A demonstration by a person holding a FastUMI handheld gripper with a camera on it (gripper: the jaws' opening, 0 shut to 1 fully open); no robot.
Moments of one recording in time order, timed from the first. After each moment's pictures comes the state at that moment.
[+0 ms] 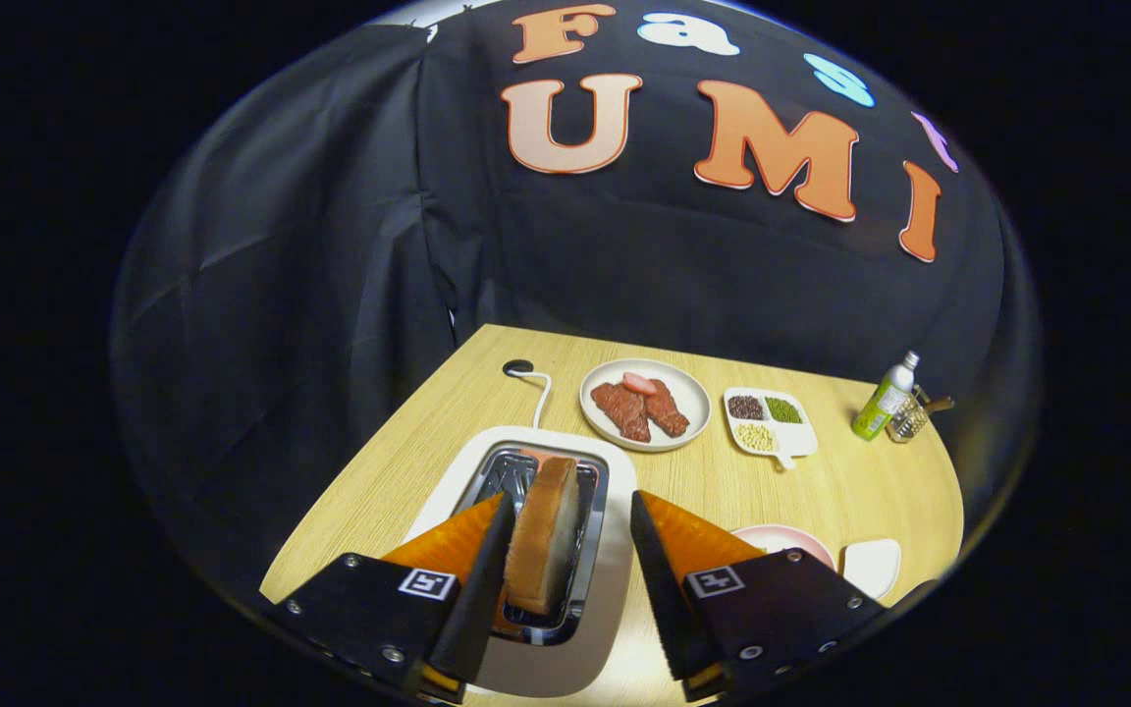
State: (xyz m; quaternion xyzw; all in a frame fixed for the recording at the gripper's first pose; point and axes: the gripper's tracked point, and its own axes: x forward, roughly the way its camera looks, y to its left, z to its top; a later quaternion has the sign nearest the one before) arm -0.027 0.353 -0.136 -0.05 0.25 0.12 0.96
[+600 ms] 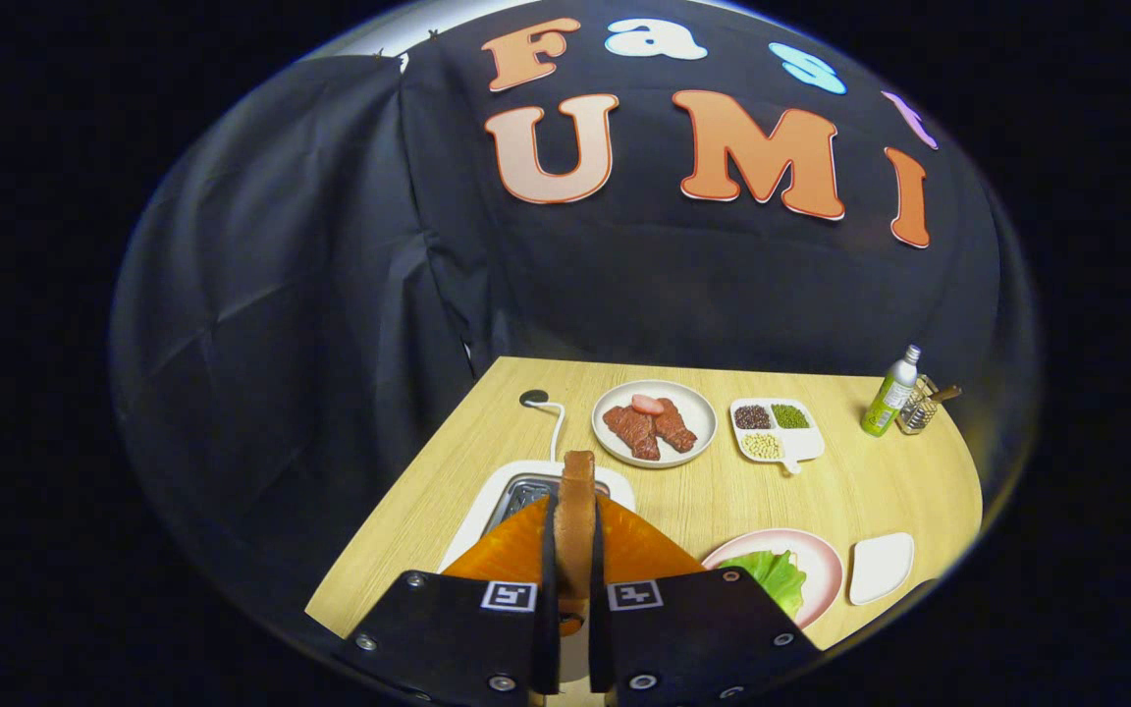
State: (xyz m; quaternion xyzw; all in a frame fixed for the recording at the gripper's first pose) arm -0.032 0.340 -0.073 0.00 0.21 0.14 0.97
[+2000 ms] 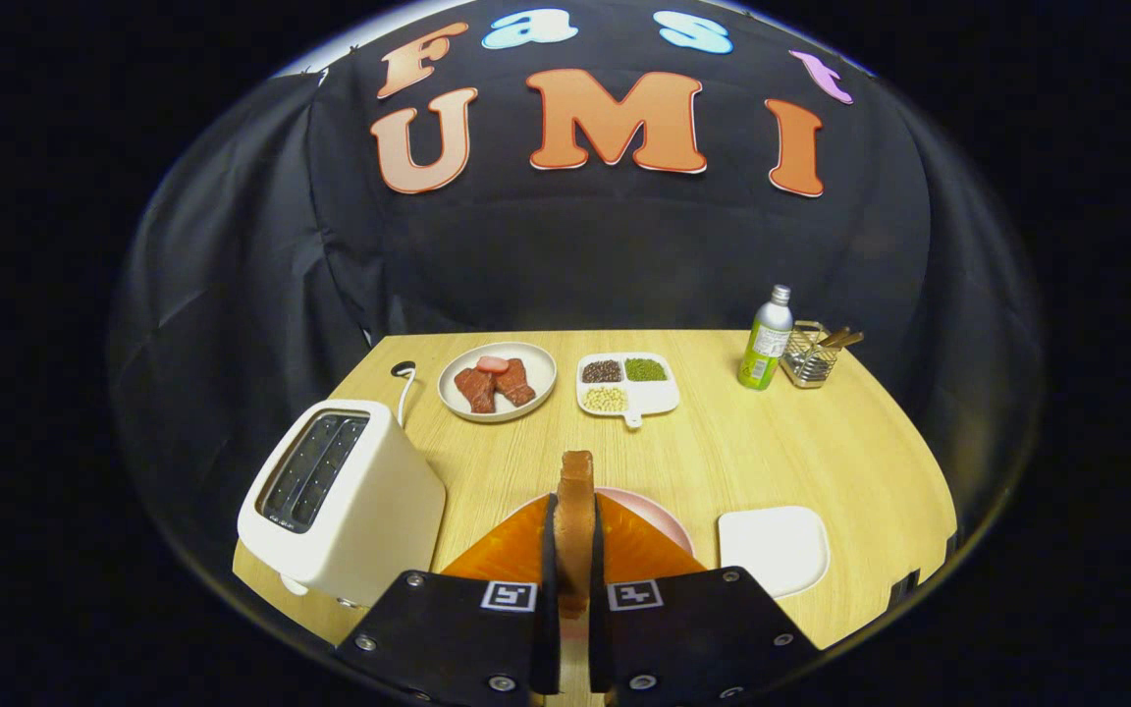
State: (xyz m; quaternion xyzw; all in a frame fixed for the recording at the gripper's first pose) arm -0.043 0.161 -0.151 0.00 0.26 0.05 0.97
